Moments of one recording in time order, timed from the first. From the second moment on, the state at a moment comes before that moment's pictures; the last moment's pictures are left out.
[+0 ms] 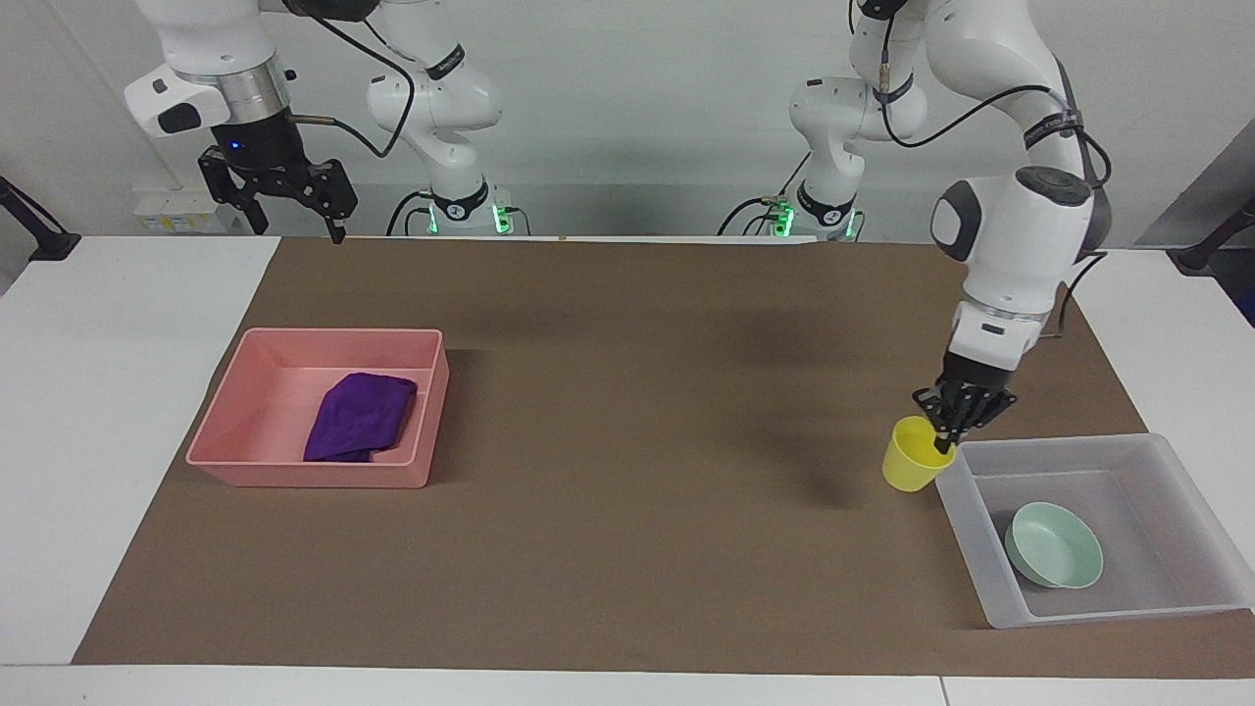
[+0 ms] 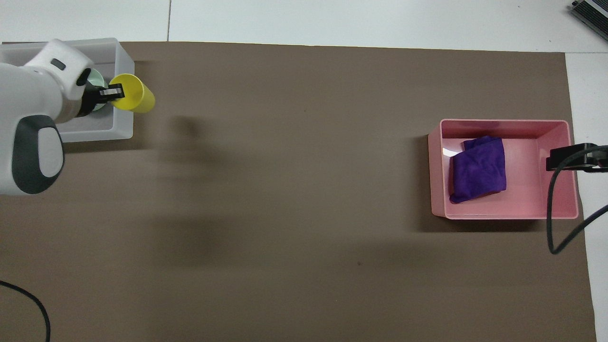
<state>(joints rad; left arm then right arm) -0.10 0.22 0.05 -1.79 -0.02 2.41 -0.18 0.06 -0.11 -0.07 -1.62 -0.08 1.57 0.09</state>
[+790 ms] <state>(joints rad) 0.15 0.56 0.04 -1.44 -0.10 2.37 -0.06 0.06 -0.11 -0.07 -1.63 -0.08 1.55 0.09</state>
